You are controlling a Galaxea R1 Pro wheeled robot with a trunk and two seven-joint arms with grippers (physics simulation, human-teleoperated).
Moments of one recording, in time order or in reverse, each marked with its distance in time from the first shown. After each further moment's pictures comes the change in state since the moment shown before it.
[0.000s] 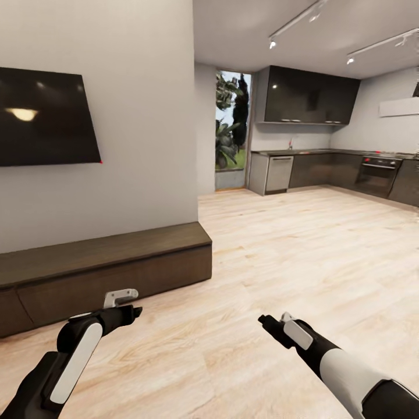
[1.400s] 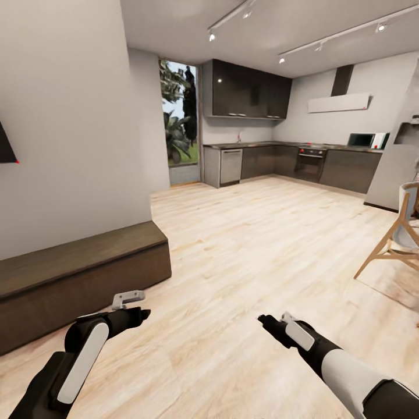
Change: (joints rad) left arm -0.001 -0.039 -0.009 -0.001 0.019 0.035 -0.007; right arm 0.000 -0.007 0.006 0.014 0.006 -0.001 0.060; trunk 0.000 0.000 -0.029
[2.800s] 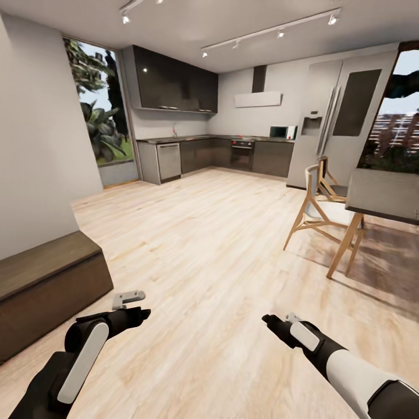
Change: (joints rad) left arm 0.000 -0.001 0.000 -0.003 0.000 0.002 -0.001; right arm 0.002 -0.024 -0.003 0.002 -0.006 0.000 0.015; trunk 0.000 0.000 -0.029
